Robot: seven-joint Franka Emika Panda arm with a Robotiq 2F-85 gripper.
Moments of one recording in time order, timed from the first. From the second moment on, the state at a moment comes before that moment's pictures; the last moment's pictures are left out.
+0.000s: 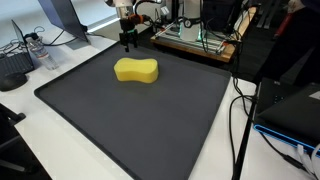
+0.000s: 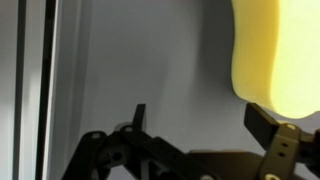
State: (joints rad) arm 0.31 0.89 -1.17 -2.25 -1.75 4.22 2.71
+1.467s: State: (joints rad) arm 0.93 0.81 -1.45 -2.45 -1.66 4.21 2.71
